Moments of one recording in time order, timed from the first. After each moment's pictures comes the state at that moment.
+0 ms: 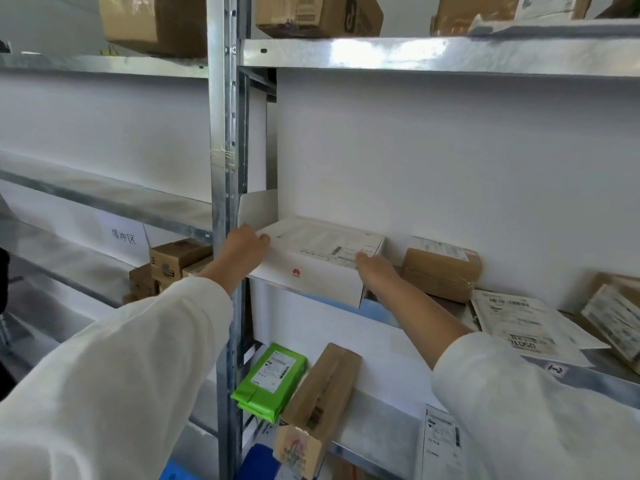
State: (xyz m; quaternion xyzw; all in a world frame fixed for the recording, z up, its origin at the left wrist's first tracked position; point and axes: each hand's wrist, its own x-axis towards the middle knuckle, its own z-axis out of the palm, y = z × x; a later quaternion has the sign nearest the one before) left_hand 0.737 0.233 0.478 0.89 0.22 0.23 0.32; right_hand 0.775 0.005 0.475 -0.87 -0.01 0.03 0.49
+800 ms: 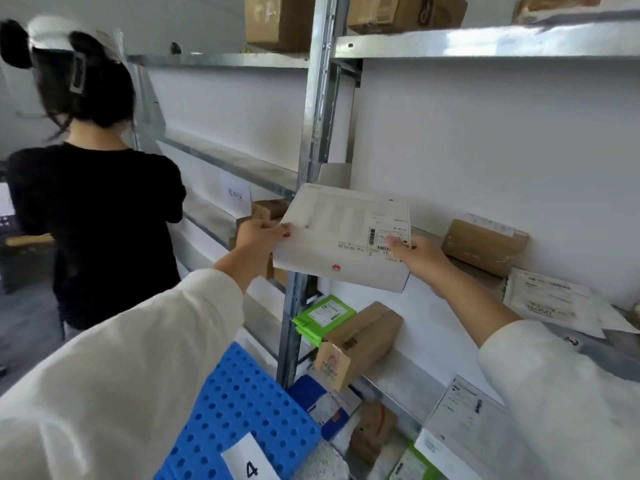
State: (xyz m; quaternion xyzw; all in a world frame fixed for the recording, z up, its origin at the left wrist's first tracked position) left_hand 0.546 0.183 0.443 0.63 0.32 0.34 0.62; right_hand 0.685 -0.062 0.461 -0.82 -0.28 0.06 0.49
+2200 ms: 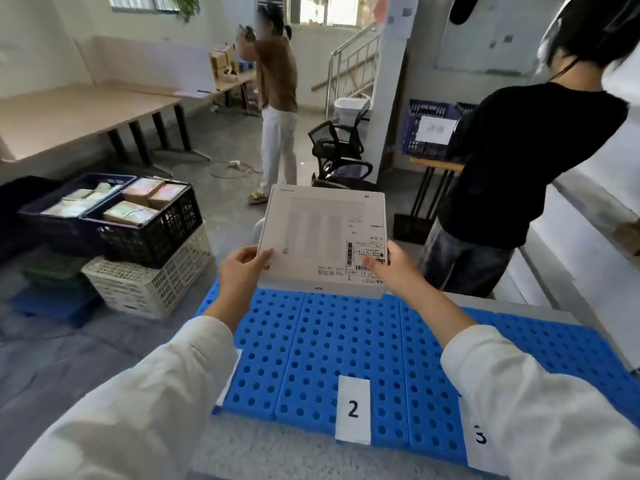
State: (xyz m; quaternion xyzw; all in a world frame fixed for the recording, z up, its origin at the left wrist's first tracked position) left_hand -0.246 0.193 0.249 0.36 0.62 0.58 0.39; right_hand 0.019 0.211 0.286 -0.60 -0.61 0.40 0.33
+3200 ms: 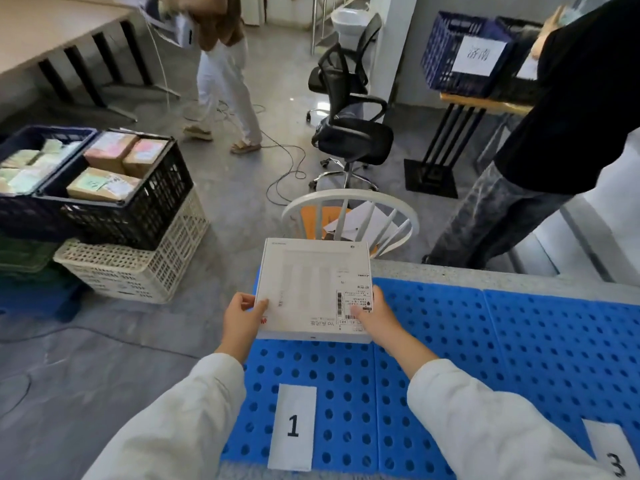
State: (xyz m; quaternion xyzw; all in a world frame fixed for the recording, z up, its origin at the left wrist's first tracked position) left_hand -0.448 0.323 0.048 0.34 0.70 0.41 0.47; right_hand -0.193 0.330 0.080 -0.71 -0.46 0.48 0.22
